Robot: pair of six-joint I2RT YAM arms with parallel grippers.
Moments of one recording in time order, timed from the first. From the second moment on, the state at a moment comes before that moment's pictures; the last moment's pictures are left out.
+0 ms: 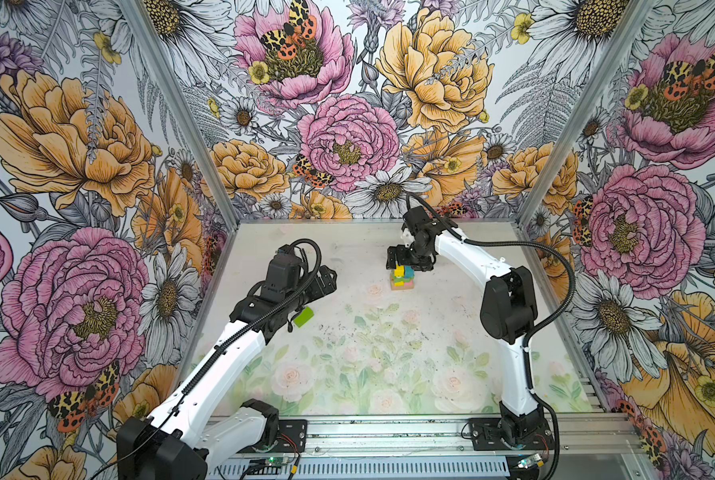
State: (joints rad) left arm -0.37 1.07 0.93 -0.49 0.04 -0.71; right arm 0.43 2.17 1.98 -1.01 -0.21 0.35
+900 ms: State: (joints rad) left arm -0.34 0.95 0.87 -0.58 -0.03 -0.71; right arm 0.43 2.05 1.97 -1.04 -0.10 0.32
